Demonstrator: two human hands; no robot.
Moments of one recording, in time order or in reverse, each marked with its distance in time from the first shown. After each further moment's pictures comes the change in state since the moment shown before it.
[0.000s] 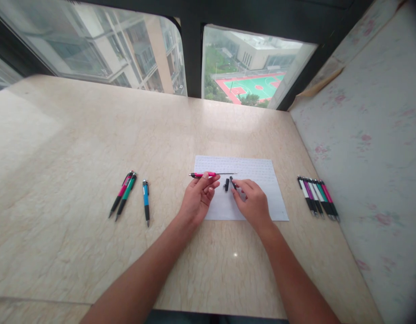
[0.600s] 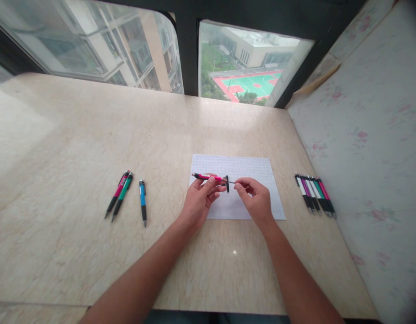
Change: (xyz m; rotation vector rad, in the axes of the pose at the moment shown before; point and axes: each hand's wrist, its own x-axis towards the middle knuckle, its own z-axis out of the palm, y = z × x) left_hand -0.009 -0.012 0.005 0.209 -0.100 0.048; right_hand 0.003 -0.008 -0.011 0.472 0.093 0.218
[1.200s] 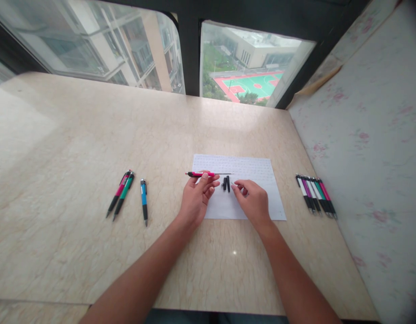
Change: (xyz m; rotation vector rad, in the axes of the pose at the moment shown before) left_hand 0.010 0.001 -0.009 -0.092 0.116 0.062; right_hand 0.001 0.016 0.004 -0.444 -0.011 -0.143
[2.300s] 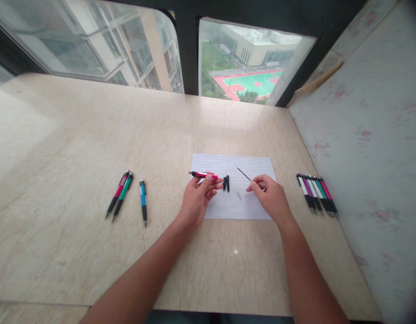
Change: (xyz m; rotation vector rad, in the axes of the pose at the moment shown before) left_hand -0.004 0.001 0.002 0.146 -0.042 -0.019; right_hand 0.012 0.008 -0.045 0.114 -0.163 0.330
